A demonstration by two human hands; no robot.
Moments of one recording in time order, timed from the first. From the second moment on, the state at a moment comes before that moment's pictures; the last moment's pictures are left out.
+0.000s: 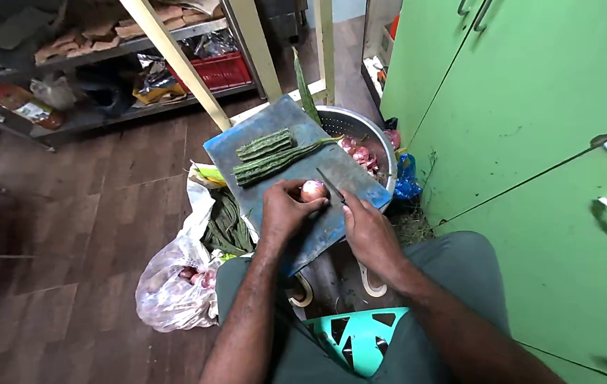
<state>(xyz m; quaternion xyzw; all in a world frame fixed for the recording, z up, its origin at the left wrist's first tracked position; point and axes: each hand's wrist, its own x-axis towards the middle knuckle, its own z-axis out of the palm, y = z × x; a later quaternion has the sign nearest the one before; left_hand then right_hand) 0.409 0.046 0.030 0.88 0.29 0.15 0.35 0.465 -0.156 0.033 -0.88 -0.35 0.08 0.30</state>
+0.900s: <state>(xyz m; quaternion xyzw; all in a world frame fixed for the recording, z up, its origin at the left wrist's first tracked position) 0.415 0.020 0.041 0.75 0.07 0.27 0.60 0.554 -0.154 0.028 -0.81 -0.27 0.09 0.52</state>
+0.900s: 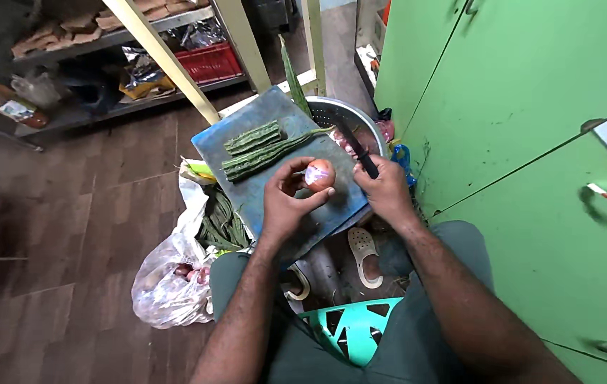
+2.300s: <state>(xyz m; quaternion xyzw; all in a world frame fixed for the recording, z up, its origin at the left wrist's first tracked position) 0.413 0.032 0.026 0.58 0.33 0.32 0.67 0.469 -0.145 0.025 -0.75 -0.51 -0.03 0.42</state>
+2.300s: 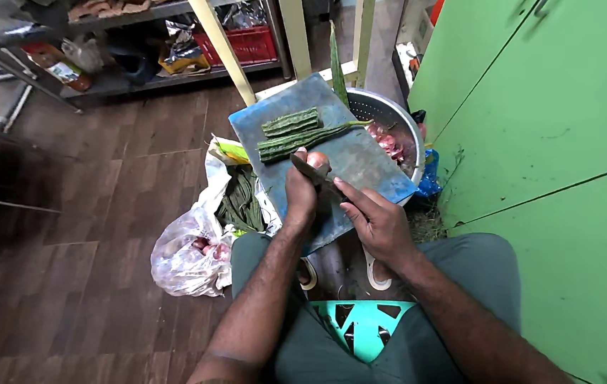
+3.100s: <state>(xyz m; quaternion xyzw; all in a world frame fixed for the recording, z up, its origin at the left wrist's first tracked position) 0.413 0.025 0.033 0.61 0.37 0.21 0.67 0.479 -0.143 0.025 -0.73 -0.37 0.07 0.57</state>
